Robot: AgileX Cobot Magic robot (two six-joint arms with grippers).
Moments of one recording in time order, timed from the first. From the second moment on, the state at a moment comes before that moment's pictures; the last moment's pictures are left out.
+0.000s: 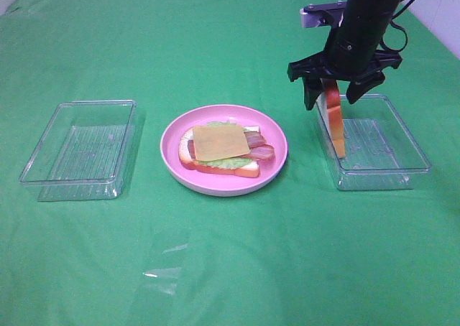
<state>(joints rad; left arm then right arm) 0.08 0.00 -0.52 0.02 1.08 -0.05 0.27 2.15 -1.69 -0.09 0.89 0.12</state>
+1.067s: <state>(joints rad) 0.08 0.00 -0.52 0.02 1.08 -0.05 0.27 1.88 -1.69 -0.16 0.96 0.12</state>
